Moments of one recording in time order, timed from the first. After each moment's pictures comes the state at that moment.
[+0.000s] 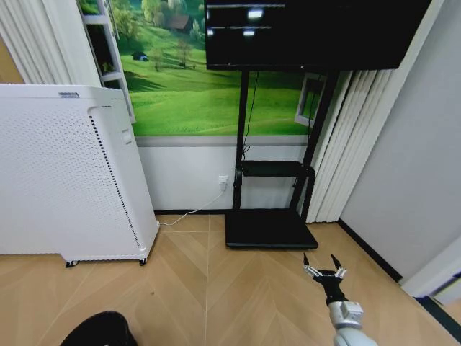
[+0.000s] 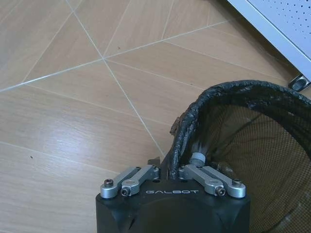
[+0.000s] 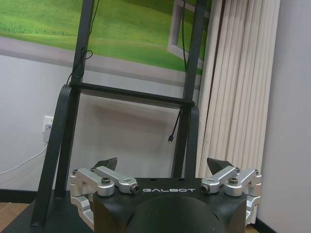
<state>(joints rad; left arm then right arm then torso) 1.97 -1.28 -1.06 -1.94 -1.31 0.44 -0.56 -1.54 1.22 0.70 1.81 0.23 0.25 0.12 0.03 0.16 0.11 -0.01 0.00</state>
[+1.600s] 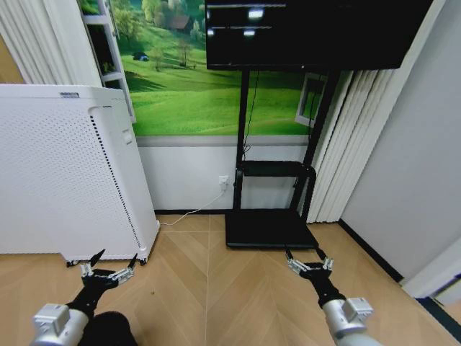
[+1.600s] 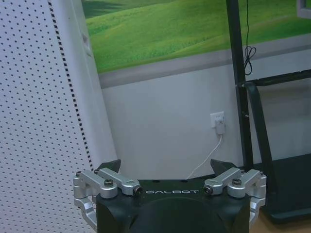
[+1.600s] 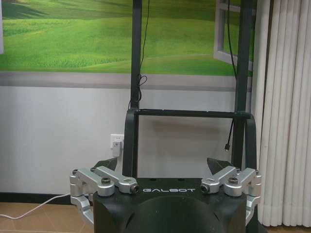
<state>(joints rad) 1.85 -1.15 -0.96 -2.39 -0.41 0.21 0.06 -1.78 1.21 0.65 2.35 0.32 -0.06 0.13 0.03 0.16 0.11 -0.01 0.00</state>
